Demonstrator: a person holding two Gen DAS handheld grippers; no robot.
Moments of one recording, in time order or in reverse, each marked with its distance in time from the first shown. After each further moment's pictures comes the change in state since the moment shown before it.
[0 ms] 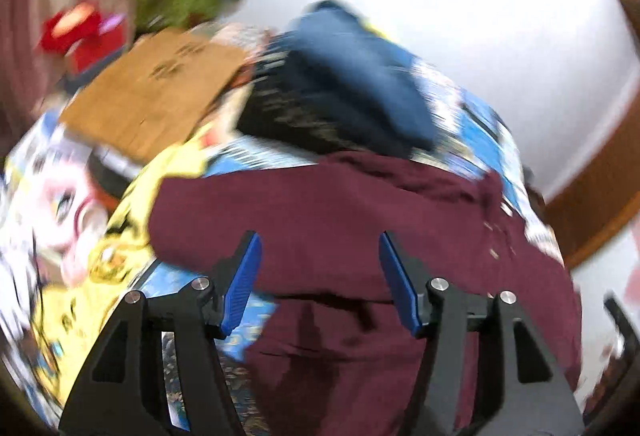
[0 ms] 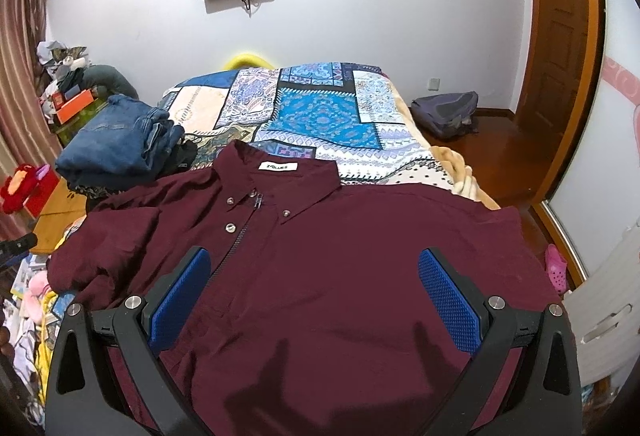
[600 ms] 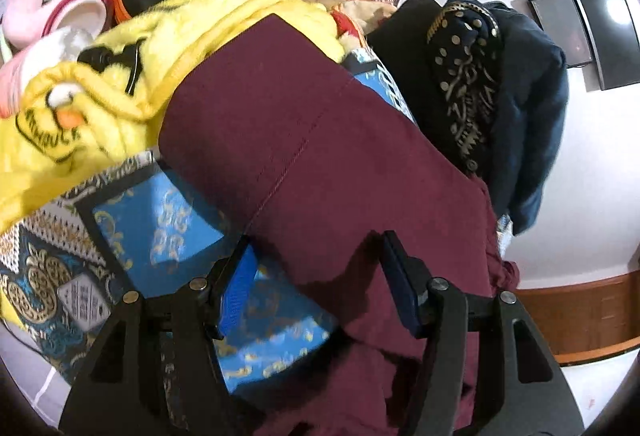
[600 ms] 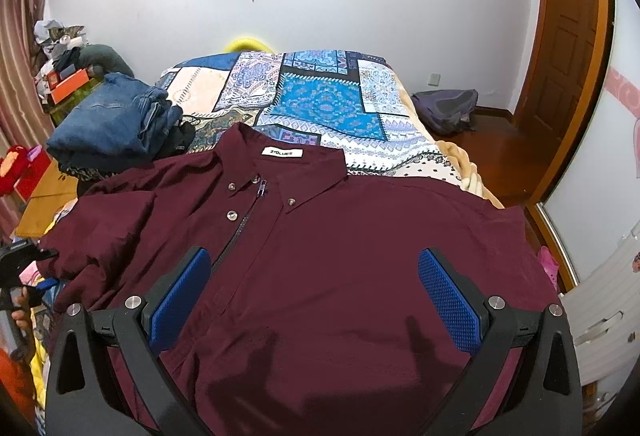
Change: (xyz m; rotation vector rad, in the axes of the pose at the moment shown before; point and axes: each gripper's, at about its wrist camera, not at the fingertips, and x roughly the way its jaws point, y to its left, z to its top) left arm 0.123 0.114 -0.021 -0.590 0.201 -0.121; right arm 0.010 0.018 -0.003 -0.043 0.047 -0.041
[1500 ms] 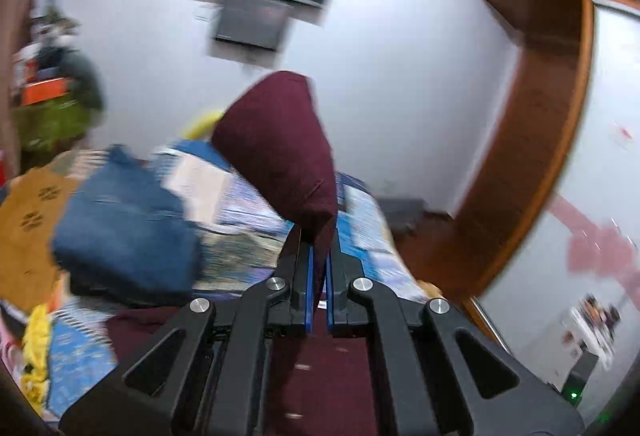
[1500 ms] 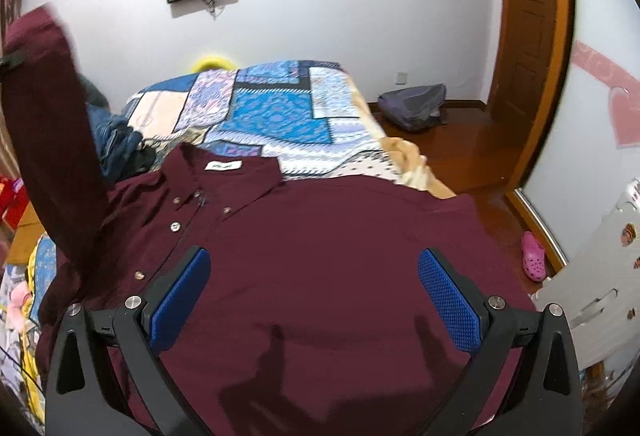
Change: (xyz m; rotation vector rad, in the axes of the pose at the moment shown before) left arm -0.104 -0.386 -0.177 1.002 -0.292 -0.325; right arm -0.016 -0.073 -0.009 0.110 -0.045 -0.056
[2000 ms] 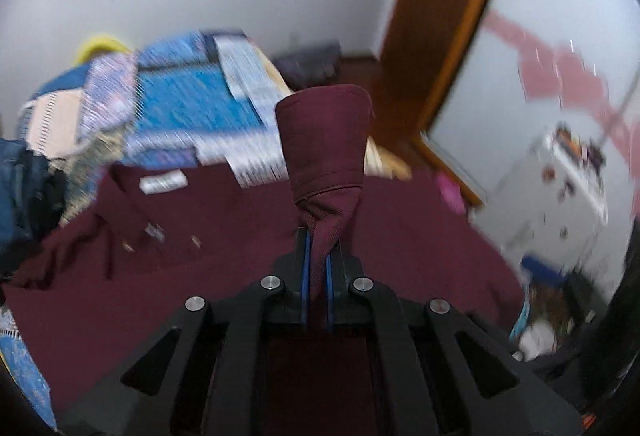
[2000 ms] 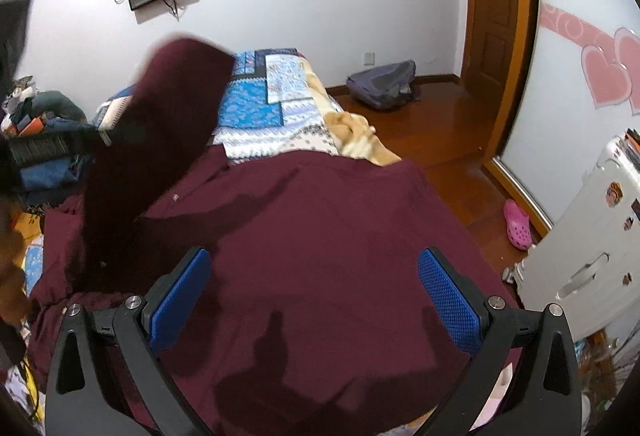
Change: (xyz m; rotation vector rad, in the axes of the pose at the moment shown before) left arm 0.122 -0.147 -0.139 0.318 0.520 -0.194; right arm 0.002 -0.059 -0.019 0.085 0.057 -0.048
